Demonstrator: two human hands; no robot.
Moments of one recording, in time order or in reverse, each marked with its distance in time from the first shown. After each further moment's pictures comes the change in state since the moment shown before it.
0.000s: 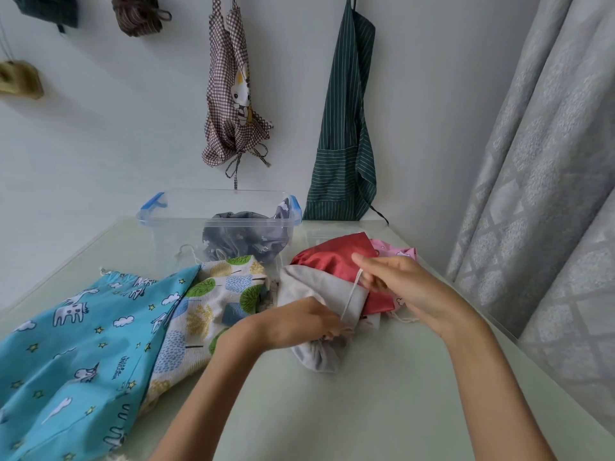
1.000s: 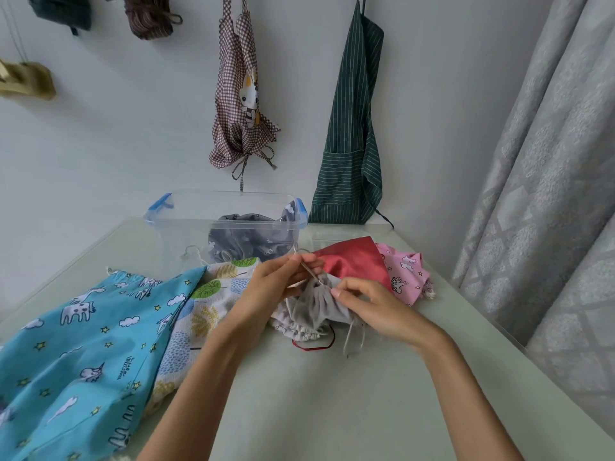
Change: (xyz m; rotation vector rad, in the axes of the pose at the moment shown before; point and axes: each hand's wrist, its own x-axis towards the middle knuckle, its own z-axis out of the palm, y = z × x) left_hand 0.003 -0.018 -0.018 -0.891 0.562 0.194; right_hand 0.016 0.029 0.029 -0.244 -0.150 -0.123
